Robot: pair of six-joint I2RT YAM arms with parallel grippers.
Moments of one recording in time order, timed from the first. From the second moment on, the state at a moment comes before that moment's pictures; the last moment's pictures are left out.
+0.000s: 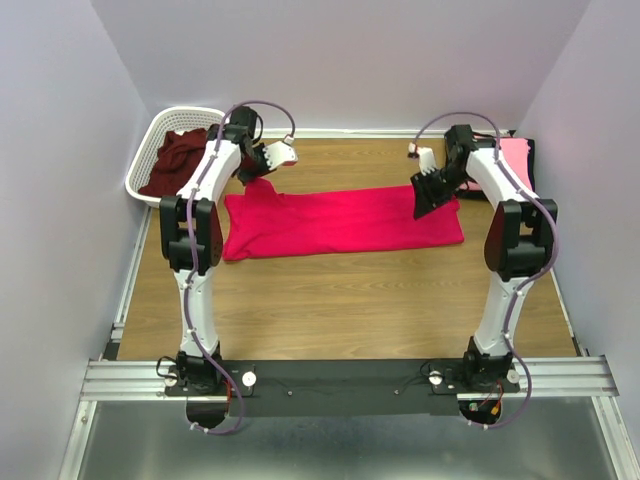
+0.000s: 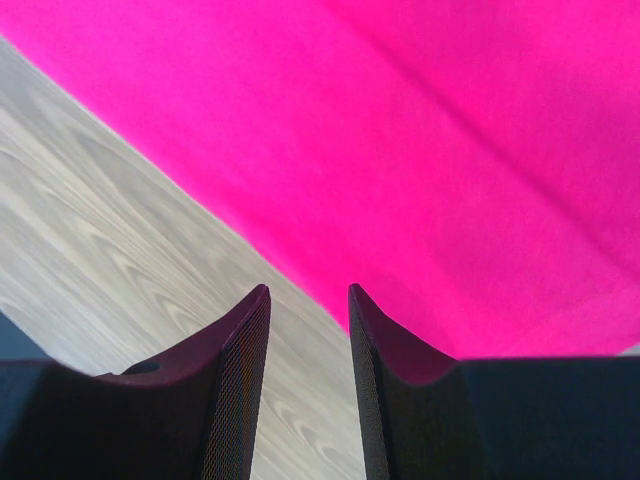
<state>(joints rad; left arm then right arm) -0.15 2.19 2.03 -0.94 0.17 1.08 0.06 2.06 1.72 -1.07 -0.50 -0.55</state>
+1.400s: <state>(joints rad) -0.03 2.18 1.80 -0.76 0.59 0.92 0.53 2.71 2.37 -0.12 -0.60 0.54</state>
